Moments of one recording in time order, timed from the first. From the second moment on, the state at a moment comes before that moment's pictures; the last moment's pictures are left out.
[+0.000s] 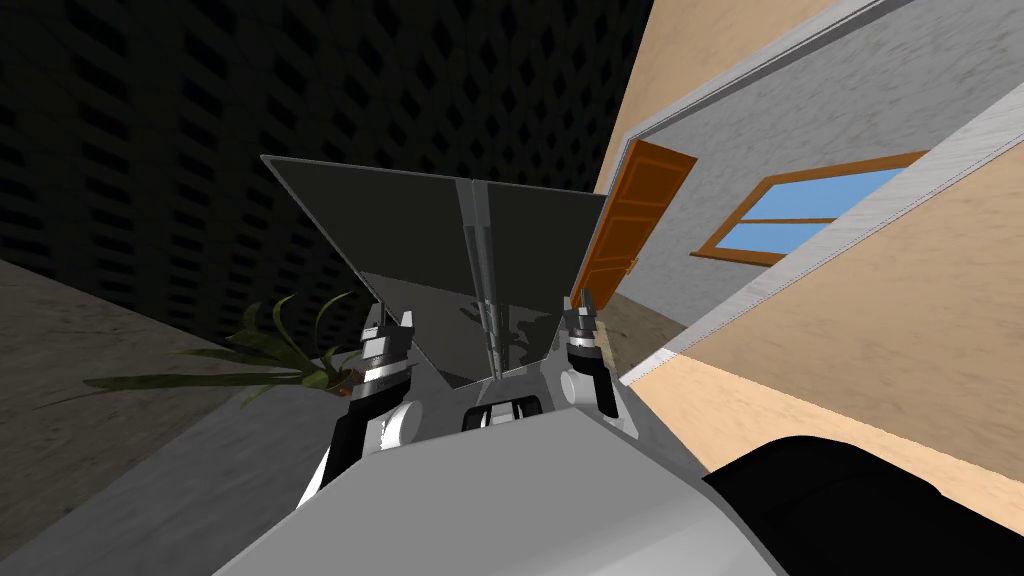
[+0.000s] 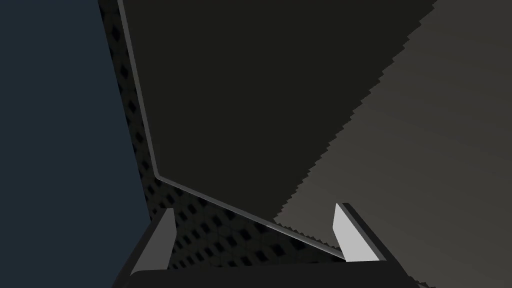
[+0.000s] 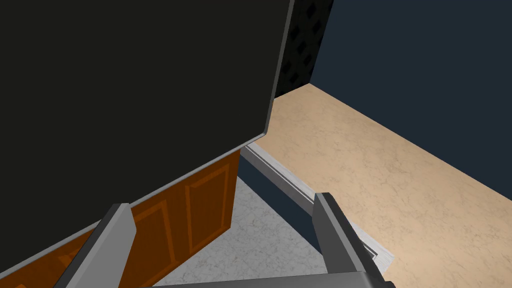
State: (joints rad) left arm 0.50 -0.02 -0.02 -2.26 0.08 -0.40 -0.07; right arm 0.47 0.03 0.01 -2.22 -0.07 -0.48 -0.01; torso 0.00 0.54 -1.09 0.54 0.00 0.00
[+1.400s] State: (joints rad) left arm 0.24 0.19 -0.02 -2.24 0.03 -0.12 -0.05; right arm 0.47 0.03 0.01 -2.22 -0.07 -0.47 -0.01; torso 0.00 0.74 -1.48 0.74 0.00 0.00
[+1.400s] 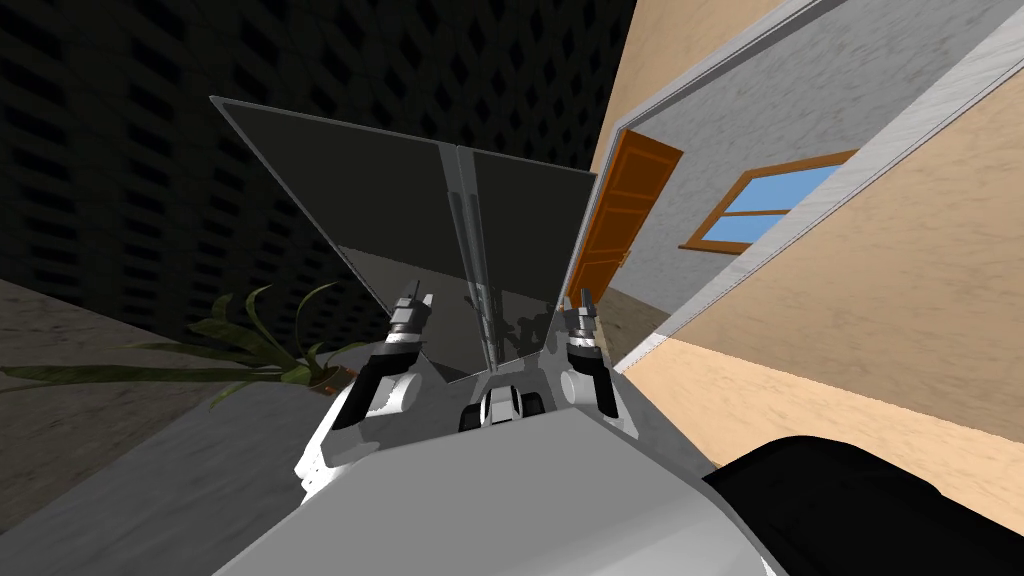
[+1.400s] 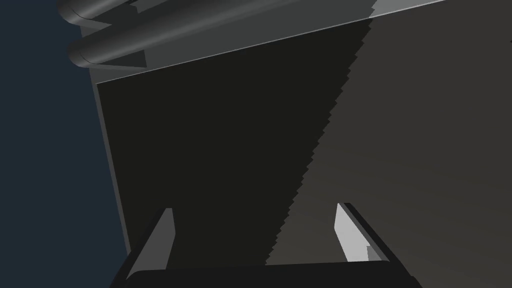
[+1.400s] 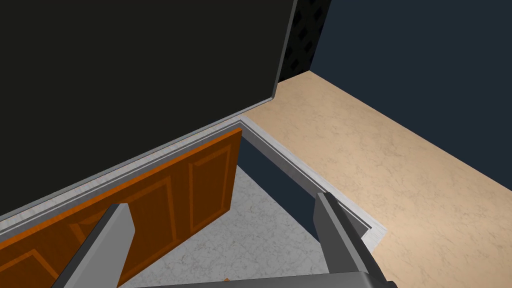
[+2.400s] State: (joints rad) left arm -0.01 0.28 -0.03 -2.24 -0.01 0.17 -0.03; right arm 0.47 0.03 0.01 -2.22 -0.07 -0.47 -0.01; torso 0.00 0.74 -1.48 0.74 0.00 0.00
